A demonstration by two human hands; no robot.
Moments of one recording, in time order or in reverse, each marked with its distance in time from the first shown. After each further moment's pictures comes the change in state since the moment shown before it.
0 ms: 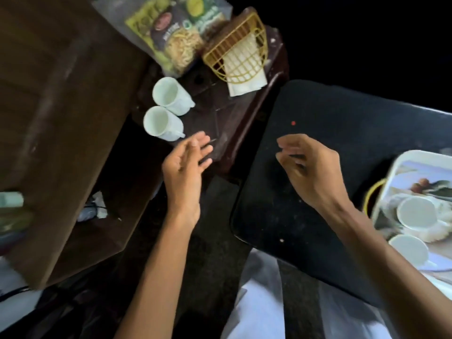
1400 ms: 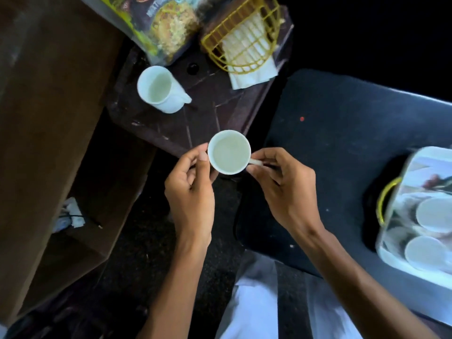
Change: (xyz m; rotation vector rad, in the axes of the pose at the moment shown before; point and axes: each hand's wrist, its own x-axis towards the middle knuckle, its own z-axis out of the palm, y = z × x) left_hand 0.013 -0.019 -0.002 -0.001 0.034 -0.031; right_hand -0.001 -0.018 0.077 0.241 0.087 0.064
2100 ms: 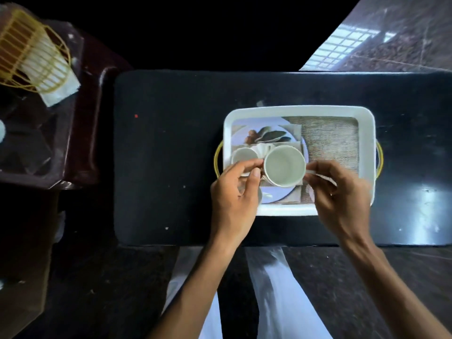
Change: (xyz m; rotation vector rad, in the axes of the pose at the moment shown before) left_hand -0.240 -0.045 0.229 0.305 -0.687 0.093; right_hand -0.147 0.096 -0.350 -0.436 0.451 0.107
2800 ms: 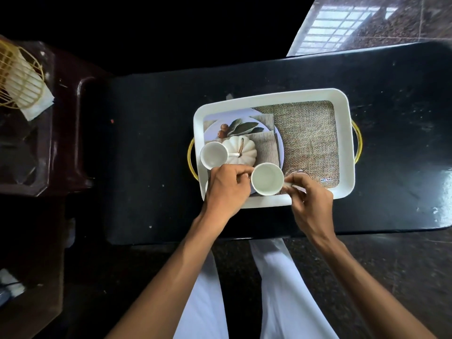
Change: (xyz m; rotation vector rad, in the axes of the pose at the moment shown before) left_hand 0.017 -0.016 0.057 0.533 -0.175 -0.040; right_hand -0.031 0.097 0.015 0.114 -0.033 0.141
